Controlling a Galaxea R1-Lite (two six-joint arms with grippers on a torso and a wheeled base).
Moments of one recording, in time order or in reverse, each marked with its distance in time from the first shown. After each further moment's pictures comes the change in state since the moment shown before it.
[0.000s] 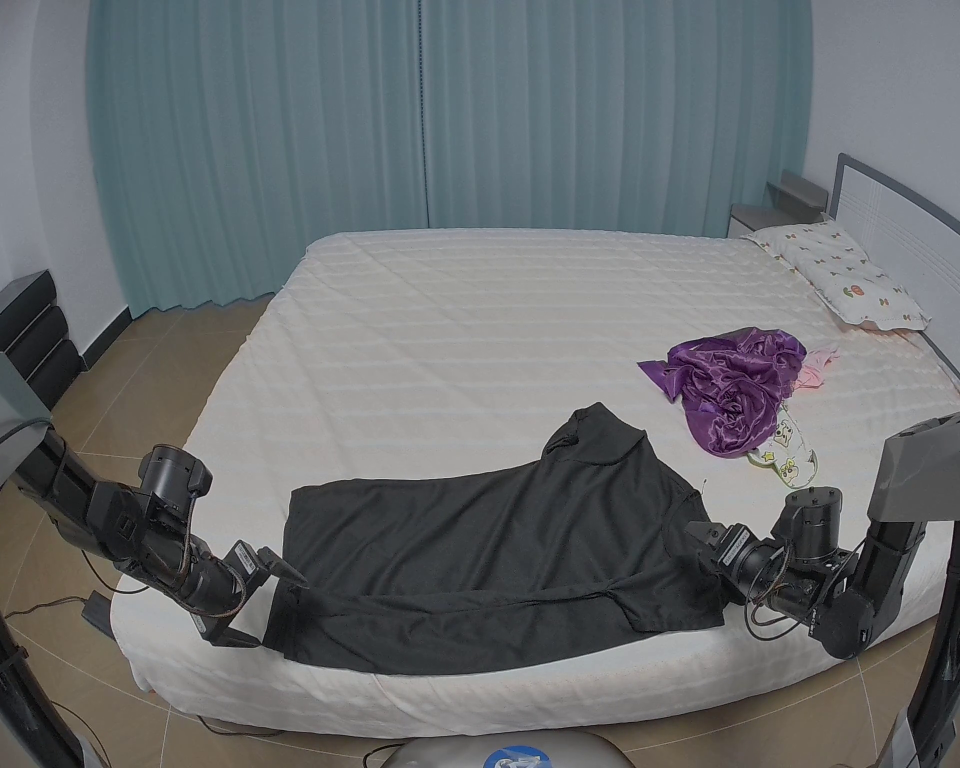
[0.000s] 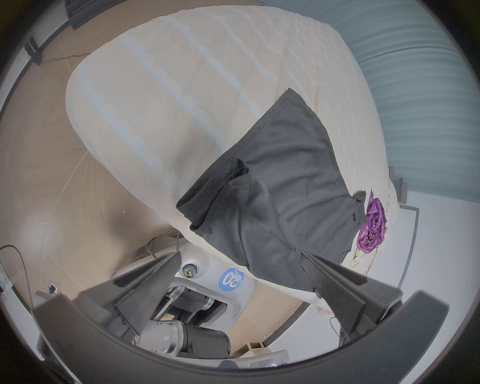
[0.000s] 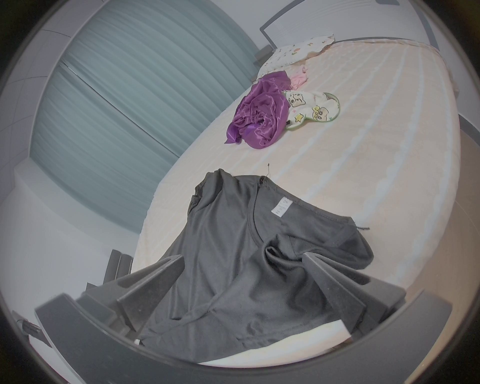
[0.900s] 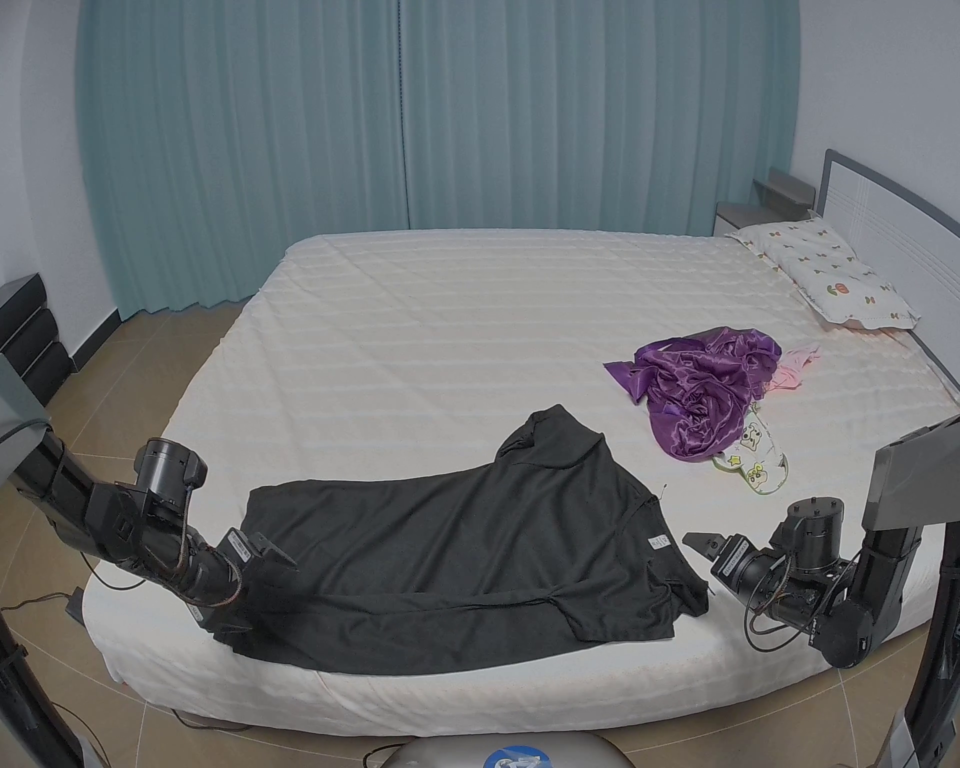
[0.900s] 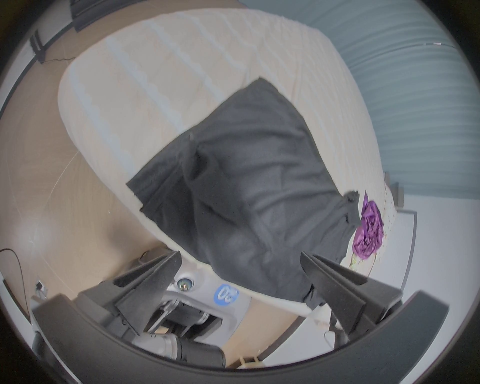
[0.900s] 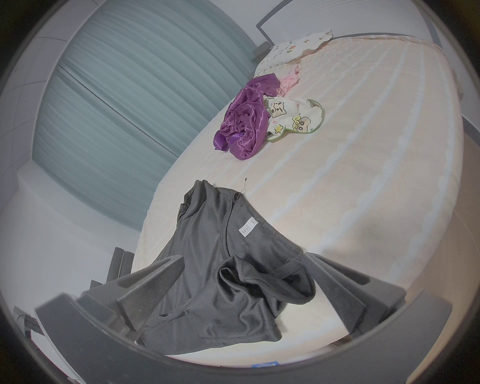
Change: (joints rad) left arm 0.023 0.014 0.008 -0.109 0.102 -0.024; right arm -0.010 0.037 0.038 -0.079 0.044 0.002
